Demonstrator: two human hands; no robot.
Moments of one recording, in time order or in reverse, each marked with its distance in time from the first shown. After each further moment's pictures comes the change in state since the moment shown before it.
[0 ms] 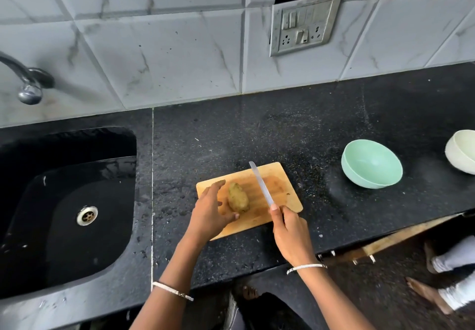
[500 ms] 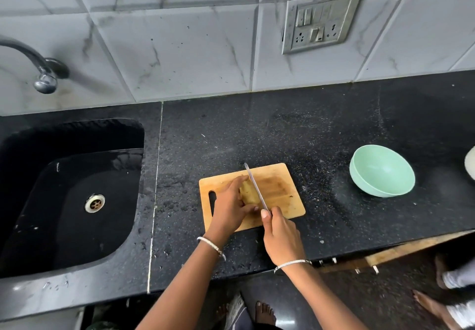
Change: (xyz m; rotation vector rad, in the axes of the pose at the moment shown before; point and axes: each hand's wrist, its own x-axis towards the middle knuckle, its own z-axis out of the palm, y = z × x) left_hand 0.018 0.025 0.044 -0.071 0.136 0.096; right_hand 0.001 -0.009 0.009 -0.195 -0.125 -0.061
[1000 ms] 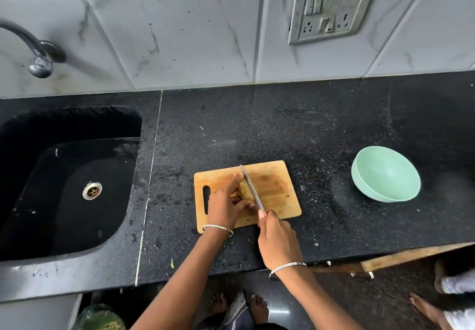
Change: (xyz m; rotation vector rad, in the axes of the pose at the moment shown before) left_hand -0.003 0.001 0.014 -0.128 0.106 -0.129; right_hand 0.002 0.006 -0.008 -0.099 -0.058 0.002
